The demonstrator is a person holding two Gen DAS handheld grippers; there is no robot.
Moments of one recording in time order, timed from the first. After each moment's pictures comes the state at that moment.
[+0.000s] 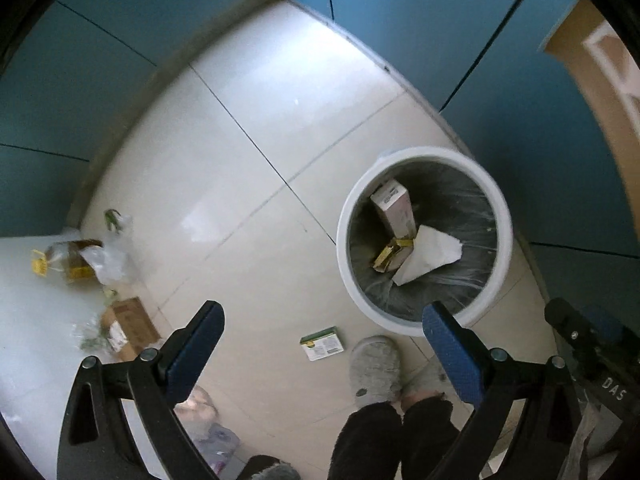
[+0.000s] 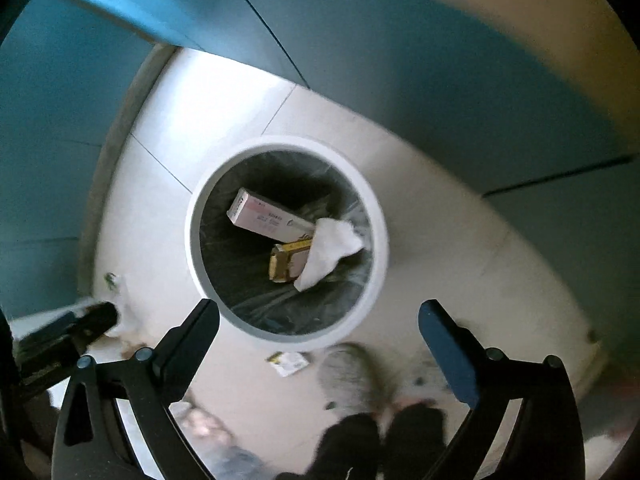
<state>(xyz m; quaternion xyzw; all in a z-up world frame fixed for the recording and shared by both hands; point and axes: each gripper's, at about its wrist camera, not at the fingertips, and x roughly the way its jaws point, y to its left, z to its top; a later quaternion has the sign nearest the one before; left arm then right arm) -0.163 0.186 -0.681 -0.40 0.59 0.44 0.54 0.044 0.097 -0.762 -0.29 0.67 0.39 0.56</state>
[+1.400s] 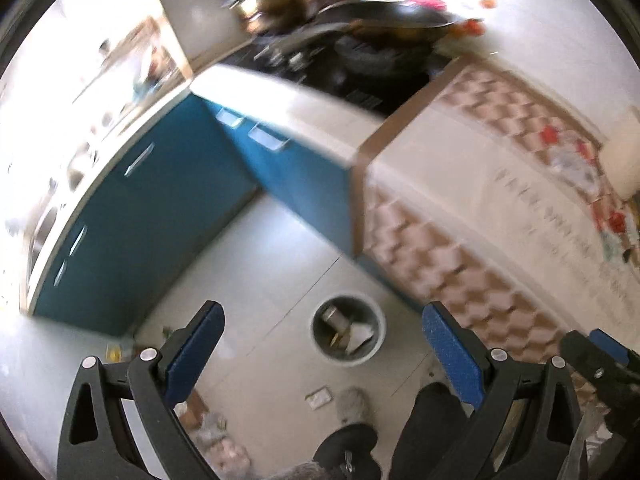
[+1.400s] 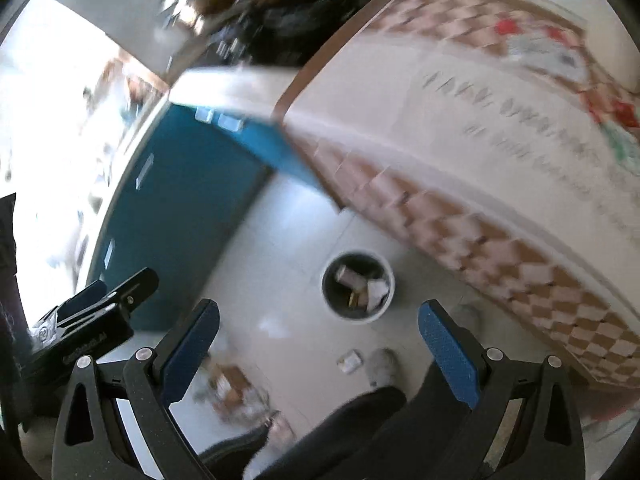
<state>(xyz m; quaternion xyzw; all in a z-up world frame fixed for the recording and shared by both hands) -0.039 0.089 -0.212 -0.24 0.47 0.48 0.70 0.104 -0.028 -0.227 -0.13 0.59 0.48 0.64</state>
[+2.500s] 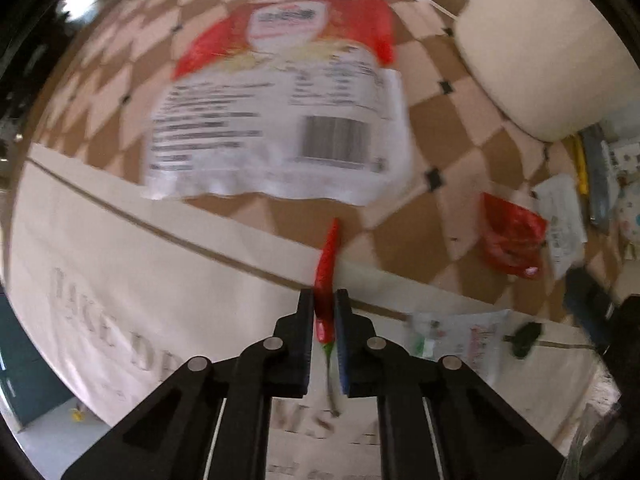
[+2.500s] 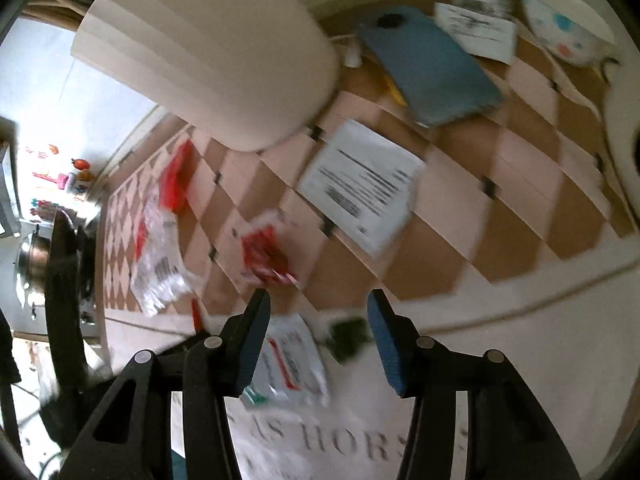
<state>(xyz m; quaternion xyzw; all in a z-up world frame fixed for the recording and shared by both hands) 0.426 0.049 -0.346 -0.27 0.62 0.25 0.69 0.566 -0.177 -0.314 0.08 0.63 0.23 0.74</state>
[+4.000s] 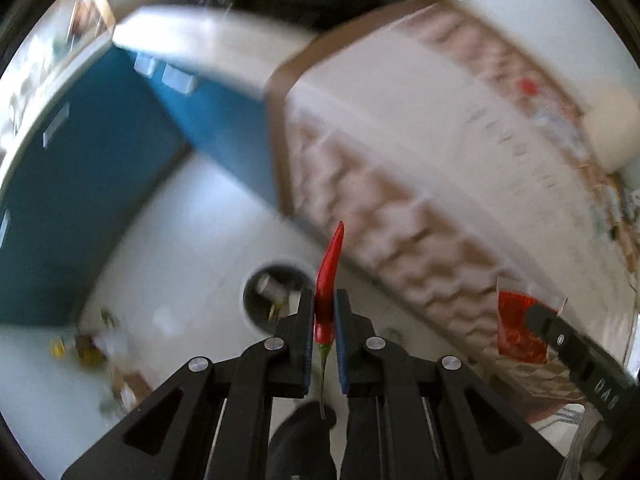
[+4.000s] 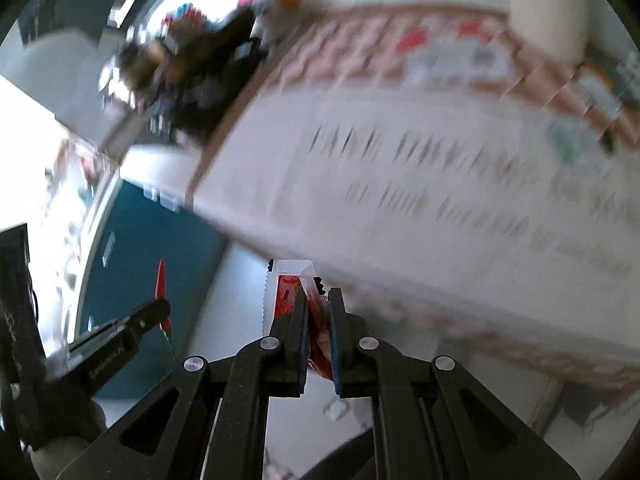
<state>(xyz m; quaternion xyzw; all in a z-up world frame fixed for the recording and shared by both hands) -0.026 0.118 -0.343 -0.35 0.52 0.38 0.69 0.175 -0.040 -0.287 -0.09 0.58 0.43 0.69</state>
